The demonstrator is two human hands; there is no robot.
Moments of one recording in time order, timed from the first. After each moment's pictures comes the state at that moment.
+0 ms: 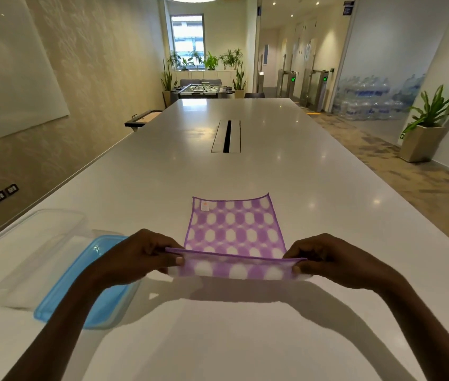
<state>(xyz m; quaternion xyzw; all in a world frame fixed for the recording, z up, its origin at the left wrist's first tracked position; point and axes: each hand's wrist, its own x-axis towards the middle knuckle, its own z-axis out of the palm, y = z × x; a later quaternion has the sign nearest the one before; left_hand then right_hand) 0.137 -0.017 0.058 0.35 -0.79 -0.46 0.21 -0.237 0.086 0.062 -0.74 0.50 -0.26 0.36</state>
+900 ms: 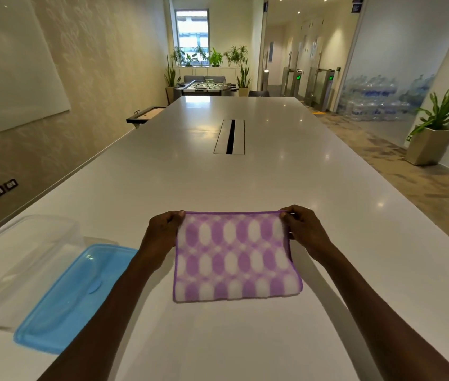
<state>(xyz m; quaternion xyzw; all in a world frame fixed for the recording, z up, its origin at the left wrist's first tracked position) 0.078 -0.127 -0.004 0.51 -0.53 -0.49 0.47 -0.243 -0.074 -0.001 -0.49 0.64 -0.50 0.31</state>
